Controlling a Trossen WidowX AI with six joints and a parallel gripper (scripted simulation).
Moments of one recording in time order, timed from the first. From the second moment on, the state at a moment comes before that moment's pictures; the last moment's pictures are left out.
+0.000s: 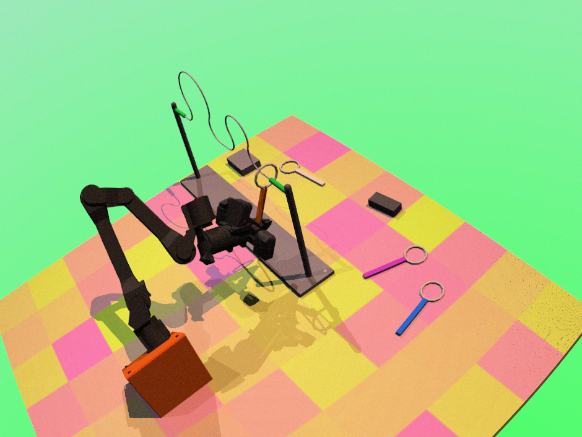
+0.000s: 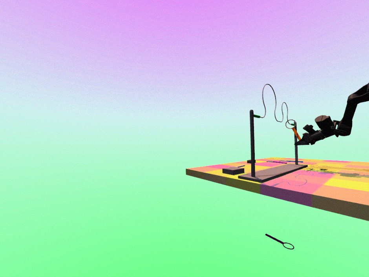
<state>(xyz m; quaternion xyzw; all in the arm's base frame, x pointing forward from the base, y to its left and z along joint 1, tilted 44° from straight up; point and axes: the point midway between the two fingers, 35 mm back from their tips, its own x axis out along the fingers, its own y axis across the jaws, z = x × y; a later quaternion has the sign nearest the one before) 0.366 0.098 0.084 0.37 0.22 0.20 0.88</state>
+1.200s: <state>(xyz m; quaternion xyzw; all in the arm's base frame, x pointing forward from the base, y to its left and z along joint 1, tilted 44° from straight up) 0.369 0.075 0.059 0.36 0.22 0.20 0.88</state>
